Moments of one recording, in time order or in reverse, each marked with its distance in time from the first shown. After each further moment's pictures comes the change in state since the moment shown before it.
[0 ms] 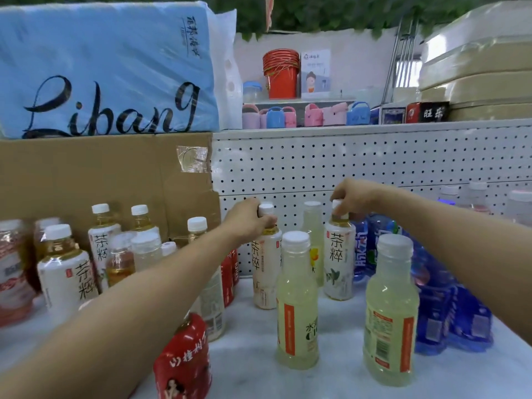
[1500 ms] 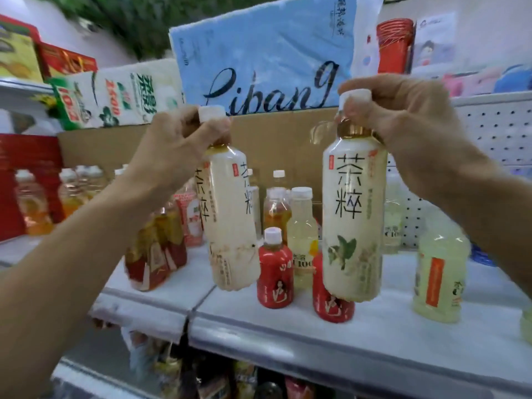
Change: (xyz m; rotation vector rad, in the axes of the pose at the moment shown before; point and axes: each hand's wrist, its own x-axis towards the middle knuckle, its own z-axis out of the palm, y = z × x) left_hand -0.248 -0.057 -0.238 -0.169 0.601 0.113; right_hand -0.193 -0.222 0.036 1.139 0.343 -0.775
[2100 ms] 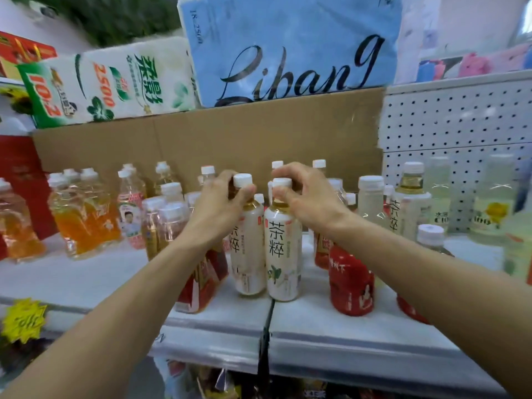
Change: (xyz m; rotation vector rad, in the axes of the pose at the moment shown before) left_hand 0.029 -0.179 -0.021 0.287 -0.167 -0.073; right_hand 0.012 0.119 0.210 -0.415 -0.135 0.202
